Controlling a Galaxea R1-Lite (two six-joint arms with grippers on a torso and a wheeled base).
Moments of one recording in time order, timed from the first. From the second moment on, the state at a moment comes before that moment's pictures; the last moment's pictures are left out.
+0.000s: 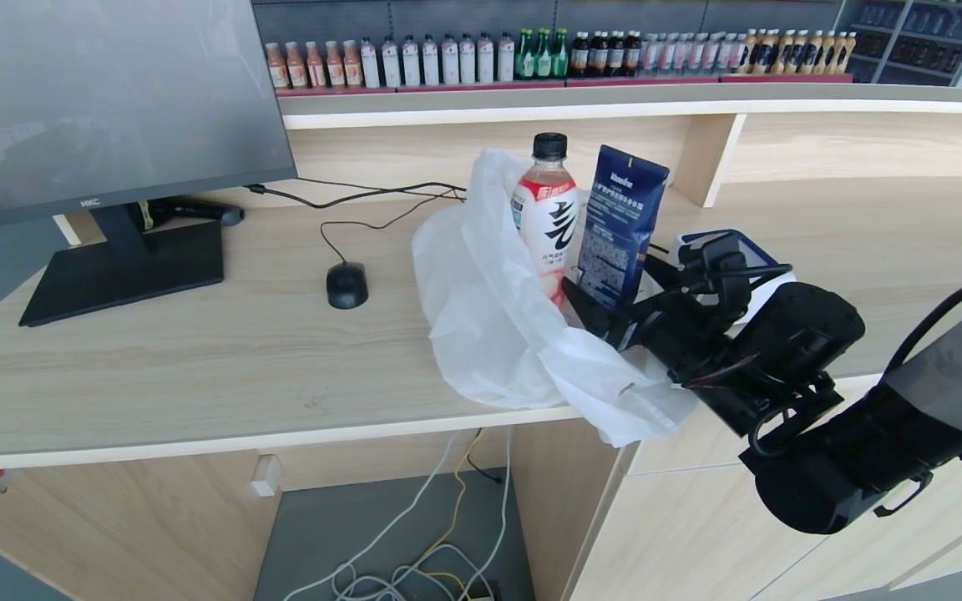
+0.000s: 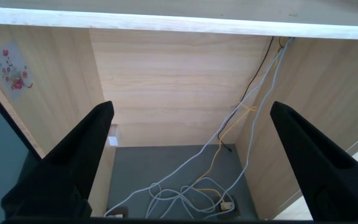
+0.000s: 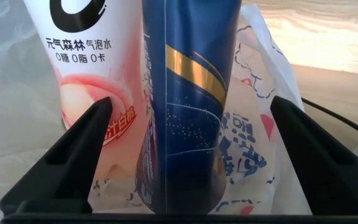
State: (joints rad) left arm 0.00 0.00 0.00 0.00 0.00 0.00; right arm 0.44 2.06 -0.79 -1.57 0.07 -0.11
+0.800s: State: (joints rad) left arm 0.00 0.00 0.00 0.00 0.00 0.00; right arm 0.44 2.01 -0.72 -1.57 0.07 -0.11
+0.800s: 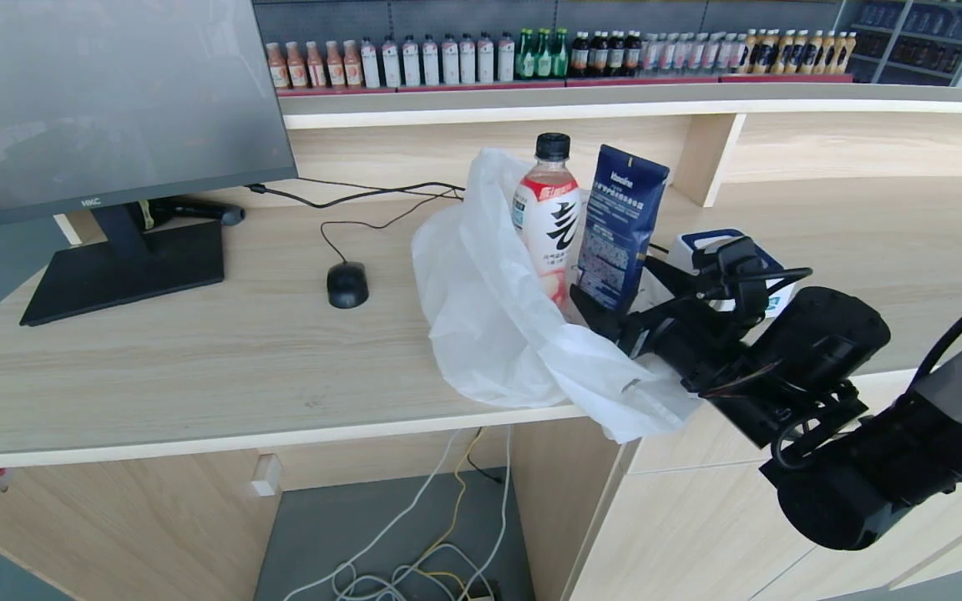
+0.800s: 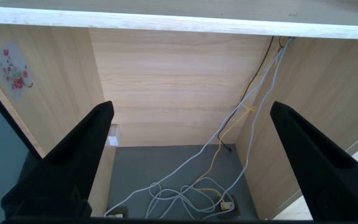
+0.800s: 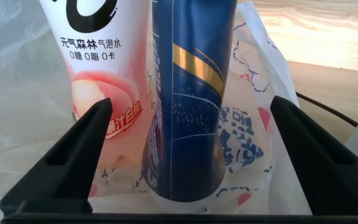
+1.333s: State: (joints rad) left arm 0.00 0.00 0.00 0.00 0.00 0.00; right arm 0.44 1.78 -0.53 -1.57 0.07 -0.11
